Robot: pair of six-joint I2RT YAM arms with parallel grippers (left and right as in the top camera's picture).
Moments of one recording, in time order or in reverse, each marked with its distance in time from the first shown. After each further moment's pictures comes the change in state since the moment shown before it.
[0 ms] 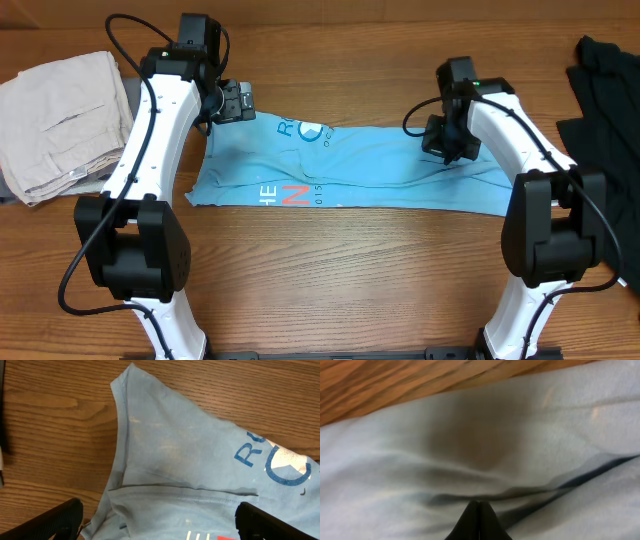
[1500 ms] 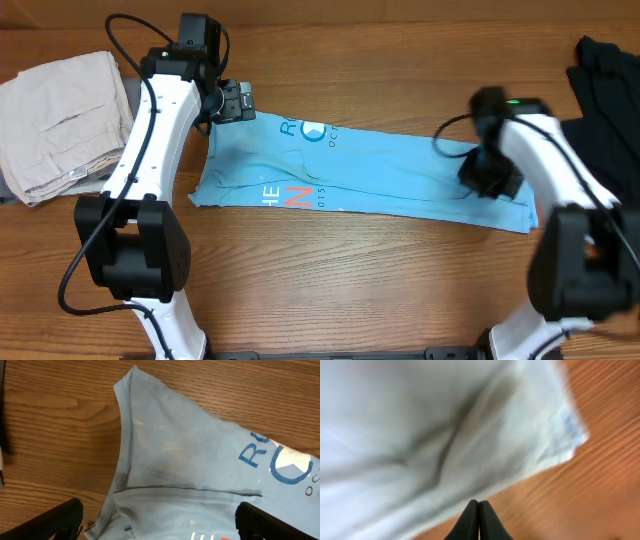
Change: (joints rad) left arm 0.000 0.000 0.000 0.000 0.000 0.000; right arm -0.134 -0.242 -0.158 -0.224 0.132 0.167
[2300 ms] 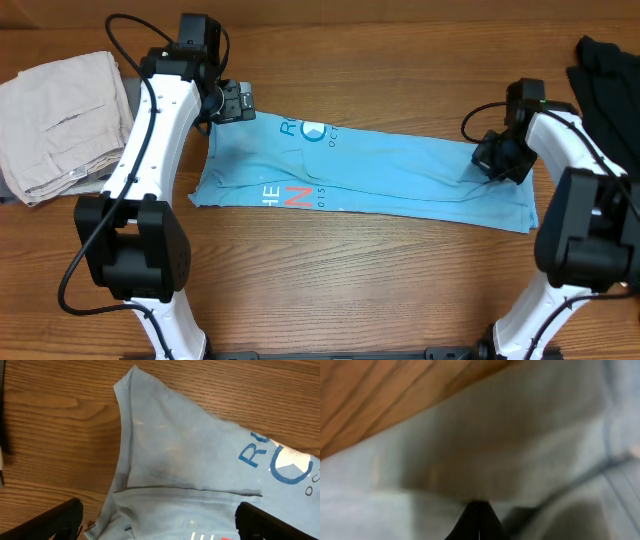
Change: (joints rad) left arm 0.000 0.000 0.000 0.000 0.000 0.000; right arm -0.134 0.238 0.021 0.301 -0.189 -0.146
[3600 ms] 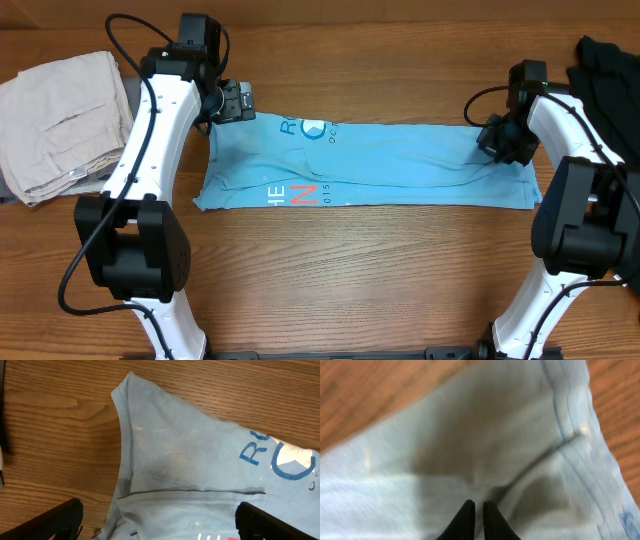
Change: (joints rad) left arm 0.000 0.000 0.000 0.000 0.000 0.000; right arm -0.002 0.059 0.167 -0.086 0.050 -0.048
